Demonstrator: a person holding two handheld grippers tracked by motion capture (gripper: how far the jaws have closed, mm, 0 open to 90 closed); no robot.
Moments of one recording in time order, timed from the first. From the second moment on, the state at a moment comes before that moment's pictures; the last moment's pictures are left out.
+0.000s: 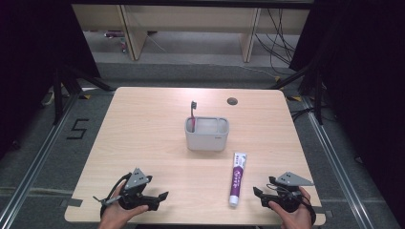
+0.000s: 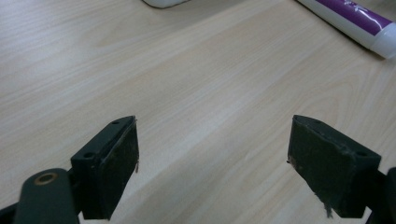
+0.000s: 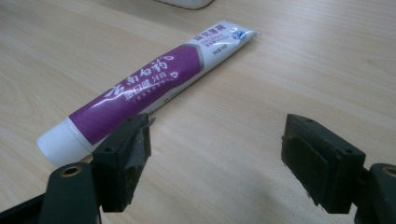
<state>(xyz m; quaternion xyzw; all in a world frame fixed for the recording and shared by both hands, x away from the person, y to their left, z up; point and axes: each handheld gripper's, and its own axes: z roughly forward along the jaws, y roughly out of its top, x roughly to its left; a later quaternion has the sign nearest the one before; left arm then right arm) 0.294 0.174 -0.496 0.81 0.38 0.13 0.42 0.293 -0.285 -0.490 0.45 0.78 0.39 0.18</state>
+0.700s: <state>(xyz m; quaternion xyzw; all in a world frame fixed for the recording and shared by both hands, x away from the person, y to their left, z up) 0.269 0.177 -0.501 0.83 0.37 0.14 0.39 0.293 -0.285 -0.490 0.45 0.78 0.39 0.18</state>
